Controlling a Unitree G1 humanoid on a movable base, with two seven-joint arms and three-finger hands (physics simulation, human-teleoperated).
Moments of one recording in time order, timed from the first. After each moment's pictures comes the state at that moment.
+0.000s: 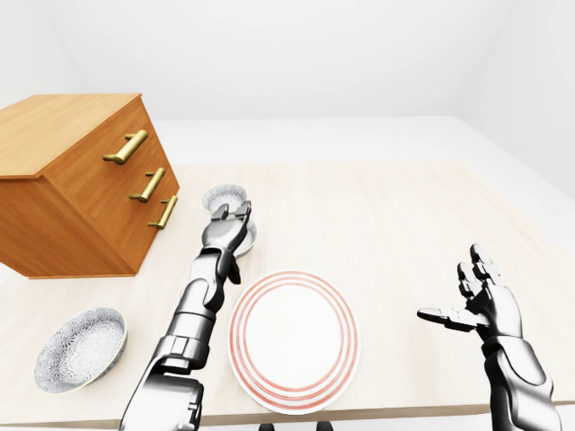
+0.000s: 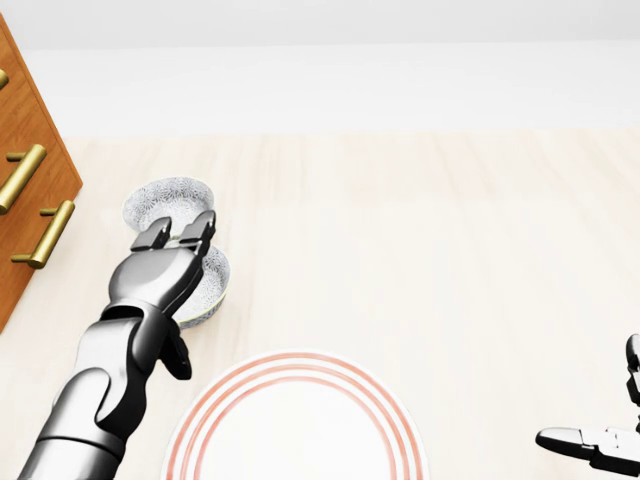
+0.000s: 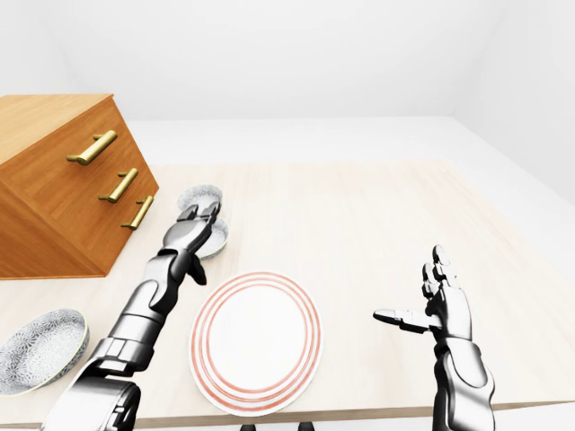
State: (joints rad) left arm -0.57 0.17 -0.05 0.58 1.18 0.06 -0.15; right arm 0.11 -0.18 -0.52 0.01 0.13 0.05 0.27
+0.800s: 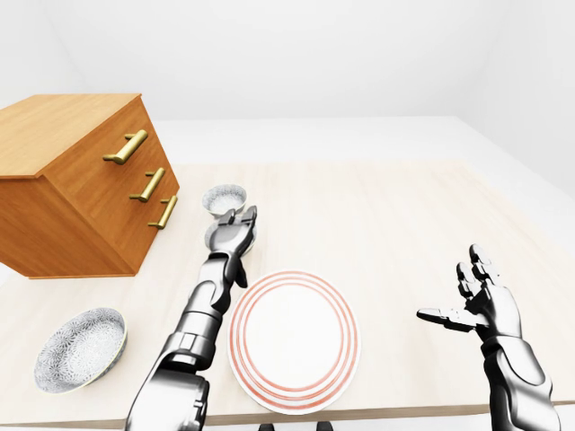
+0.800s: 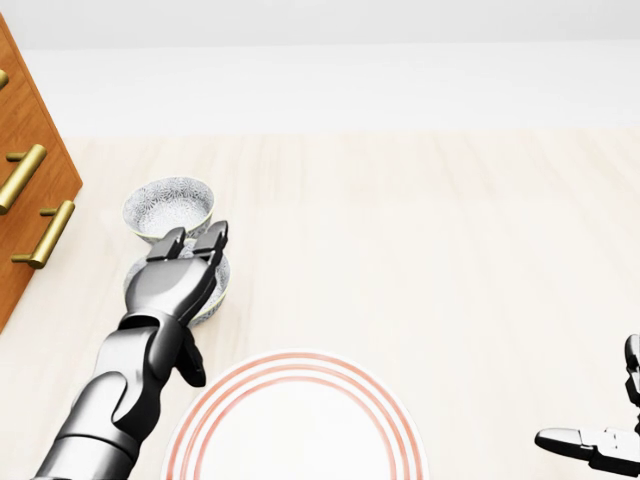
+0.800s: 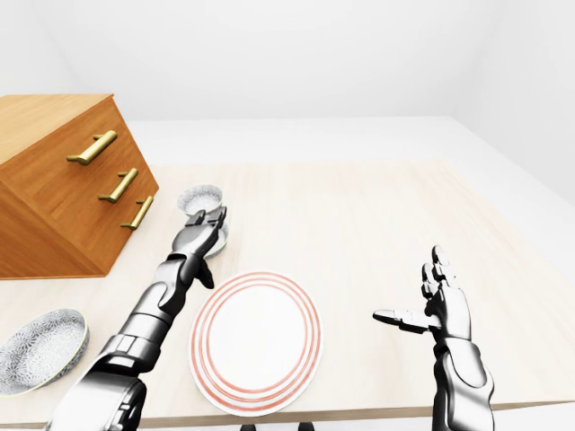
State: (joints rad) left arm -0.59 0.14 -0.07 0.70 1.16 0.04 -0.06; right arm 0.11 -0.18 -0.51 0.01 0.13 0.05 0.27
